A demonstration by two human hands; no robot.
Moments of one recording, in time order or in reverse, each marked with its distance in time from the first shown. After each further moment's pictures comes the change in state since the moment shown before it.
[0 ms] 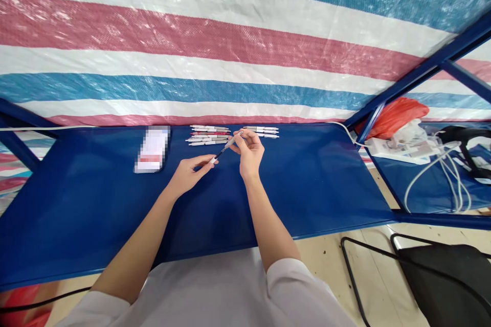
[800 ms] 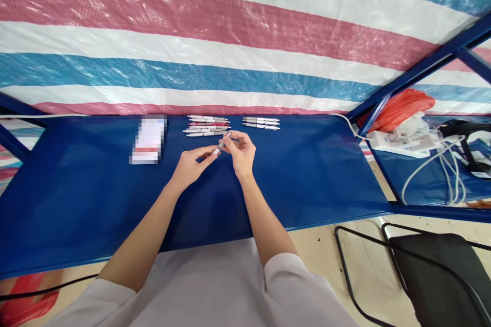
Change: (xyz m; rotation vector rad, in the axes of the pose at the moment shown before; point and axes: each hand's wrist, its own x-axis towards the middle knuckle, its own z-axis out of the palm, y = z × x) left_hand 0.003 -0.003 0.016 0.025 0.063 0.039; right_hand -0.021 0.021 -0.005 -0.114 -0.070 0.093
